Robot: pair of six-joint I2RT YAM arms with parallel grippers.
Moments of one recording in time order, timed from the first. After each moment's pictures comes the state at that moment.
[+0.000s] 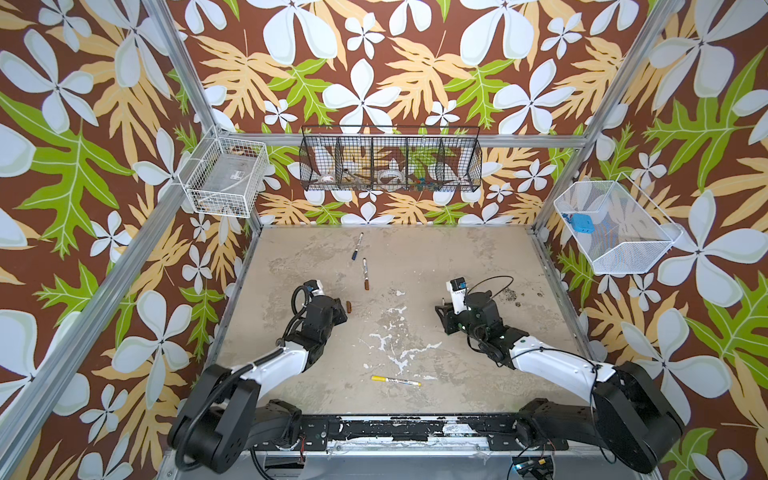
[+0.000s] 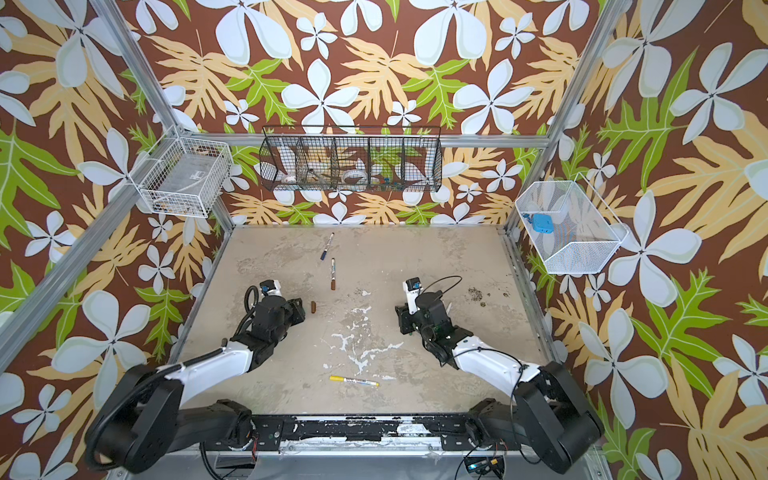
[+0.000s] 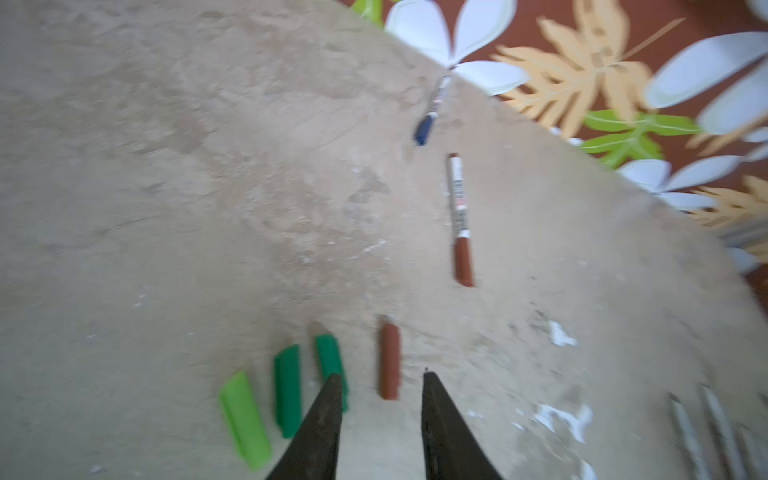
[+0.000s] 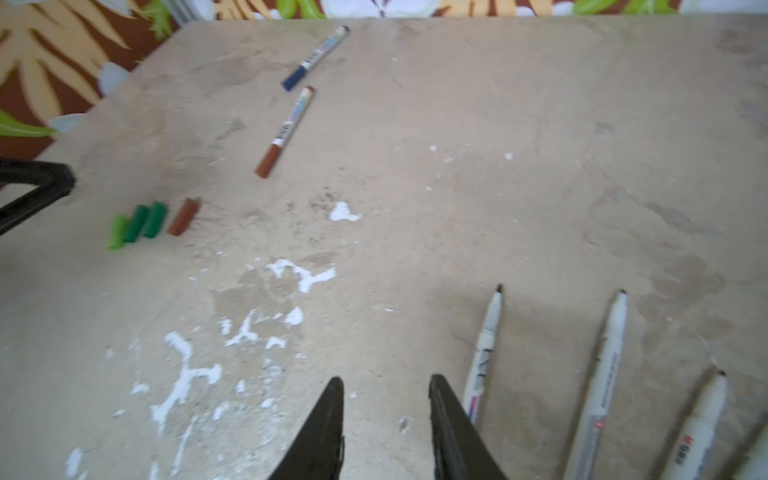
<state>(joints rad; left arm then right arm) -0.41 1.19 0.39 0.32 -0.23 -0.62 0.56 1.22 0.52 0.19 -0.01 0.22</state>
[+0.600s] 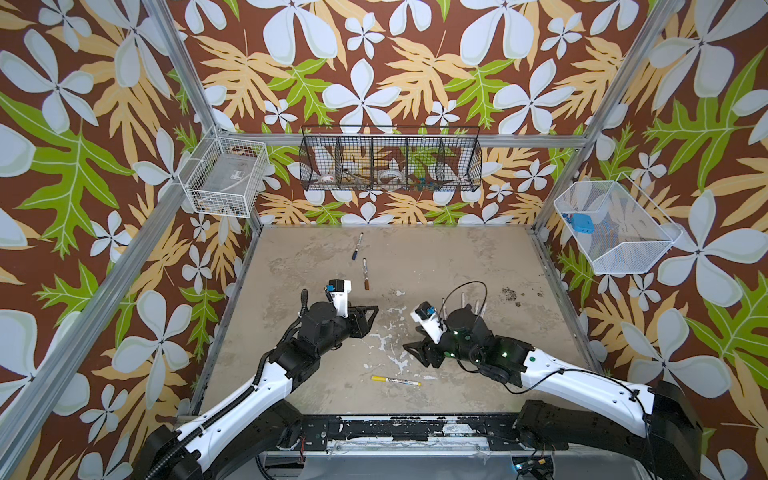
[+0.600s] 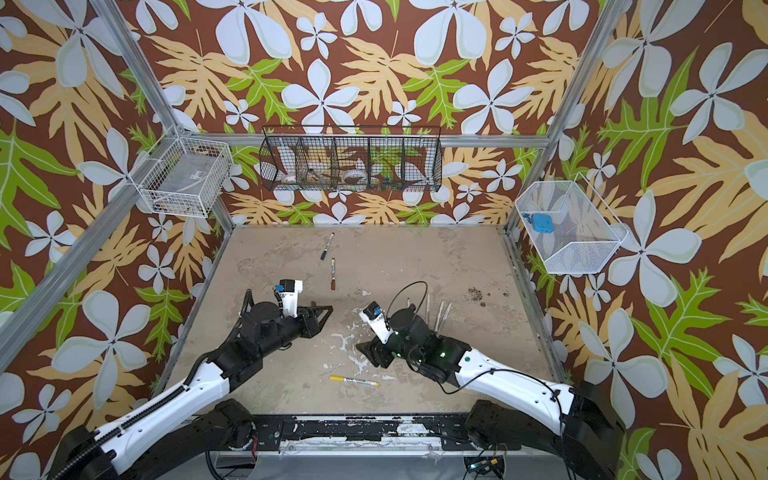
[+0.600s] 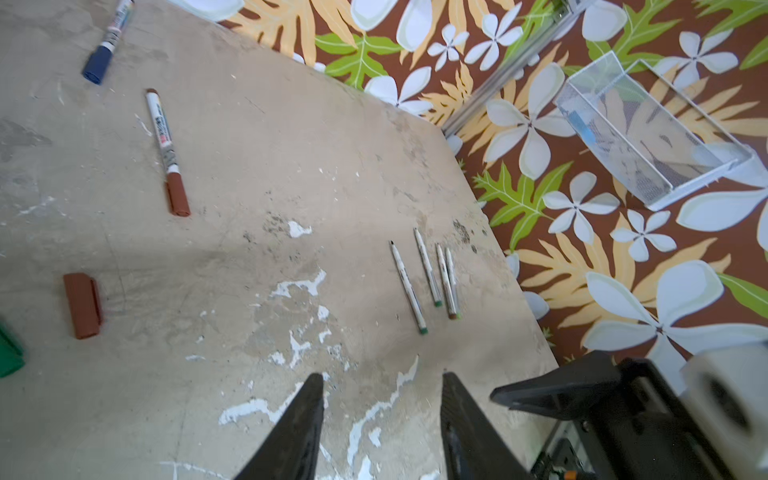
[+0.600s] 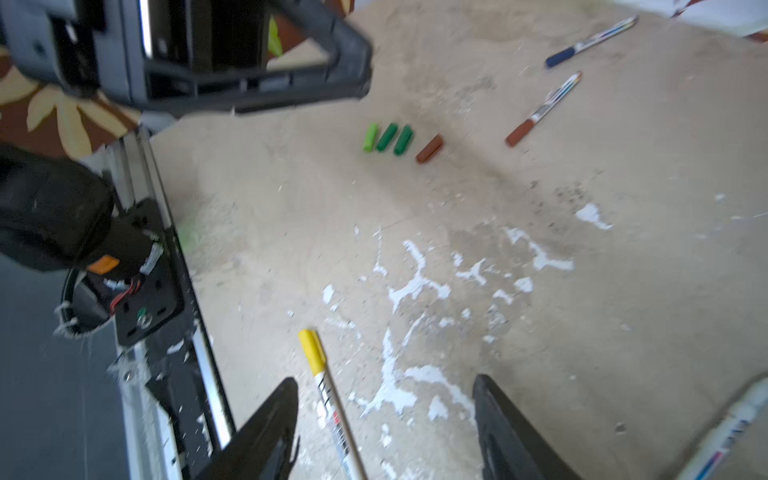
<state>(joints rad) -0.60 0.88 0.53 -0.01 0.14 -0.67 0.96 1.12 0.67 -0.19 -0.10 0.13</state>
